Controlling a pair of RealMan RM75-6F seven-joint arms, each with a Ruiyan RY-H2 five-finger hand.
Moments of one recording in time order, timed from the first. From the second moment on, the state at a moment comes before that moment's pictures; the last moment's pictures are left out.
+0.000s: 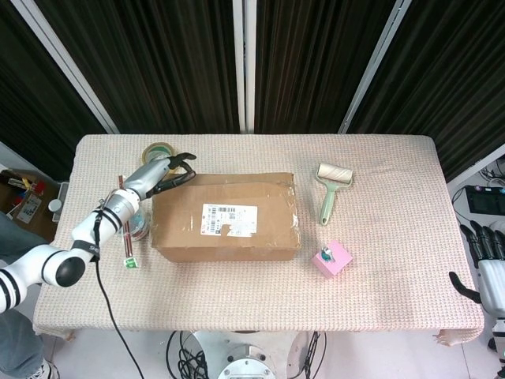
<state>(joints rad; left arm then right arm) -0.94 -1.08 -0.33 -1.59 0.92 0.46 -0.32 0.04 -1.06 0.07 -1.56 -1.47 1.49 0.02</state>
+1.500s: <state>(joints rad) -0.85 -0.83 -0.45 -1.97 1.17 0.48 -0.54 0.04 -1.08 0.07 -1.54 -1.49 1.50 0.04</state>
